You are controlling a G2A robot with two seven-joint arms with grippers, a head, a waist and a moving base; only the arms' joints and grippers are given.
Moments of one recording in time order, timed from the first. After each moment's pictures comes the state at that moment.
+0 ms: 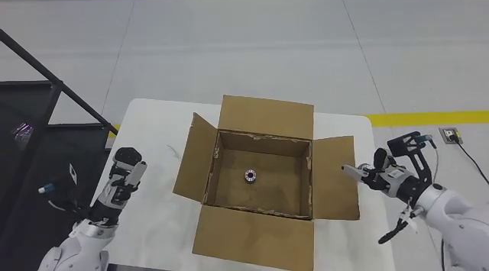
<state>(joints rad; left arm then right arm) 1.49 -1.15 -1.71 -1.81 0.37 -0.65 -0.03 -1.28 -1.13 1.79 -2.04 -0.63 -0.25 1.01</state>
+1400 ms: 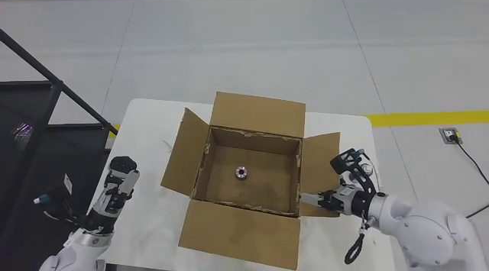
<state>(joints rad) 1.54 -1.15 -1.74 -1.77 0.35 -0.70 0.00 -1.23 -1.09 1.49 -2.01 -0.59 -0.15 1.07</state>
